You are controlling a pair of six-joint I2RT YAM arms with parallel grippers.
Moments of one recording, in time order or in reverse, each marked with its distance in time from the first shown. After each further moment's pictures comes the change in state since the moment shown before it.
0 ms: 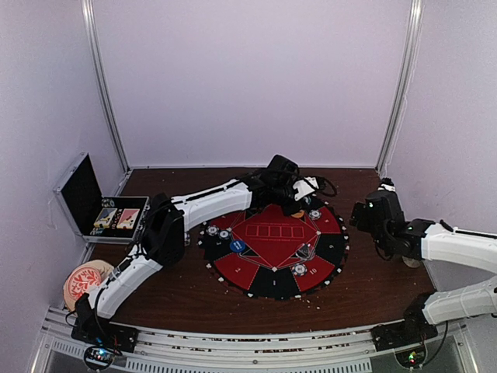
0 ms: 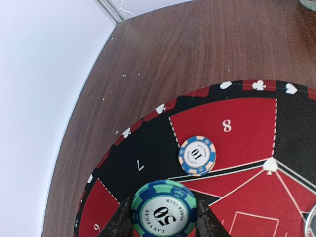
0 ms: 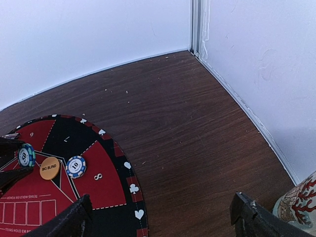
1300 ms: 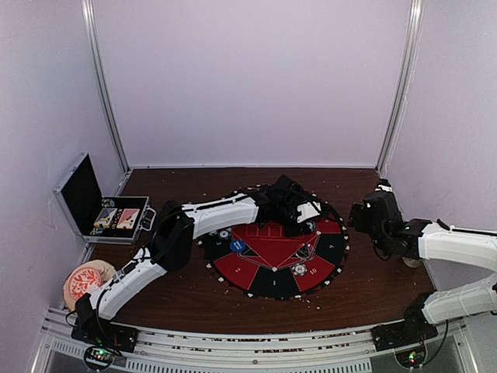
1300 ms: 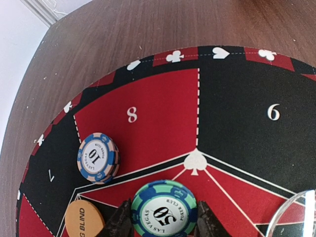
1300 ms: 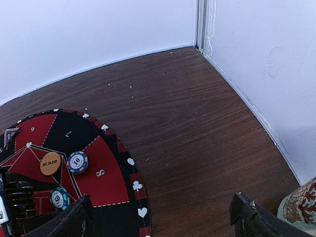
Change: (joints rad) left arm -0.024 0.068 -0.050 -0.020 0.174 0.044; right arm 0.000 0.031 0.000 0.019 -0.021 -0.005
